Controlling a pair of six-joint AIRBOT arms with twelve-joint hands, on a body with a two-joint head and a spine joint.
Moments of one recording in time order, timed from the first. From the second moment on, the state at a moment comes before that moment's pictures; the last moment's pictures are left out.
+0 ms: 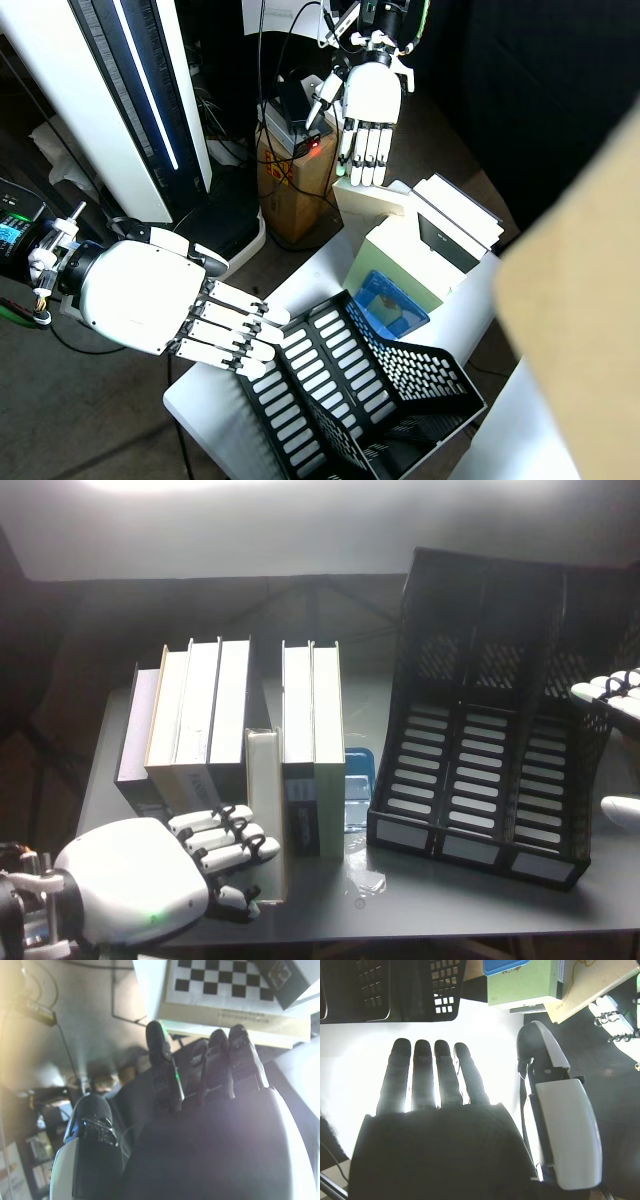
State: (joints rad) left arm 0.99 -0.98 0.96 0.23 -0.59 0.97; right arm -1.04 -0.96 1.02 0.34 0.91 -0.96
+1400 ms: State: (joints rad) left arm 1.07 -0.82 0.95 -0.32 -1.05 1.15; right arm -0.68 -0.99 1.04 -0.39 0.65 -0.71
